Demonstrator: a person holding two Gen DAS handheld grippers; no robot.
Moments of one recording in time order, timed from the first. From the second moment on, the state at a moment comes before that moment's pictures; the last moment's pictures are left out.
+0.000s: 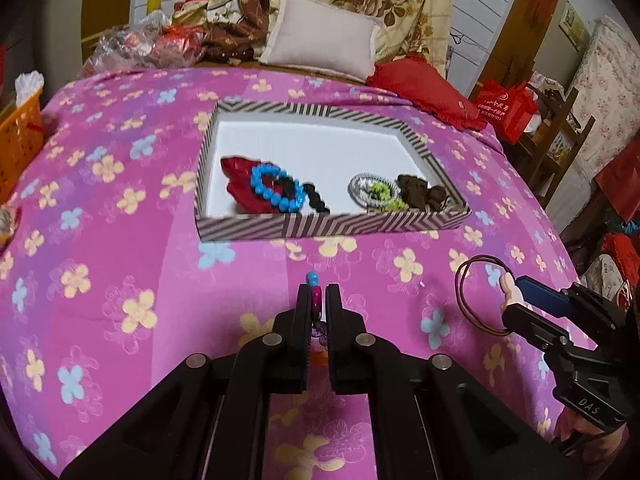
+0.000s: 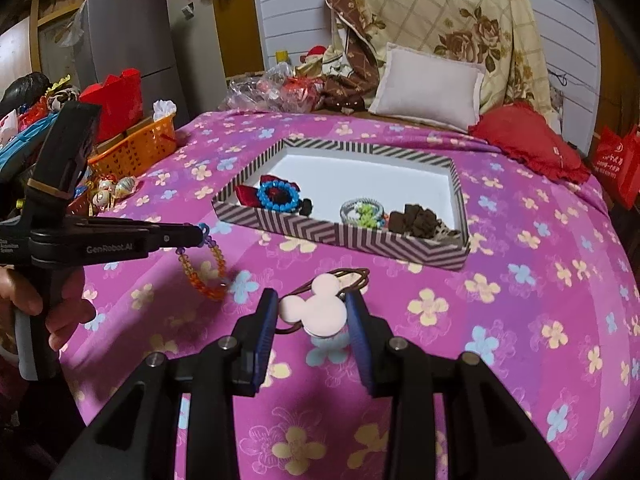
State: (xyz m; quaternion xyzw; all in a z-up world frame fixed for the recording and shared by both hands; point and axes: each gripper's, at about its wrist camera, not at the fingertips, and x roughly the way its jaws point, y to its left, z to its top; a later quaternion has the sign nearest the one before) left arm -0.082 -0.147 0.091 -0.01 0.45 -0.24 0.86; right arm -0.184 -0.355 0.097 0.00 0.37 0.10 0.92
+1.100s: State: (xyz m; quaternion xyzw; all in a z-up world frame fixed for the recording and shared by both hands) left arm -0.040 -0.168 0.143 0.02 0.40 -0.22 0.89; right arm -0.134 -0.359 0.121 0.00 0.35 0.09 0.93
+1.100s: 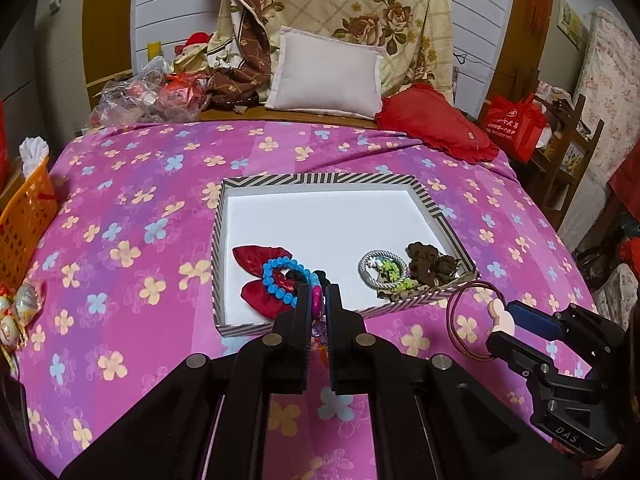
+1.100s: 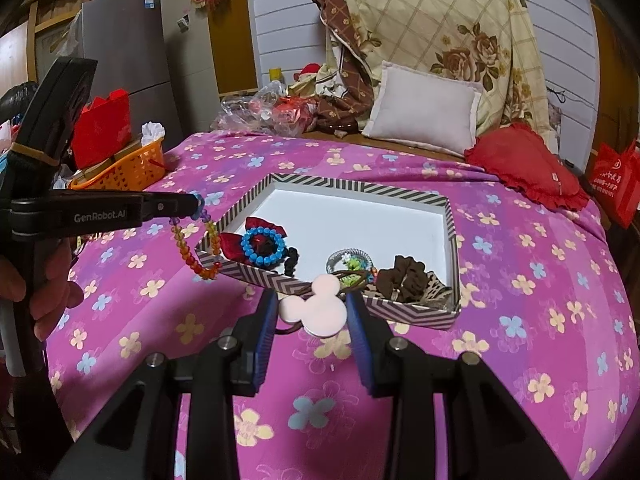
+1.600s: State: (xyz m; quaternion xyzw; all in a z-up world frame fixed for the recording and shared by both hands) left arm 0.008 -0.189 0.155 0.01 0.39 -0.22 0.89; right arm -0.083 -0.369 0.119 0.01 0.35 0.09 0.93
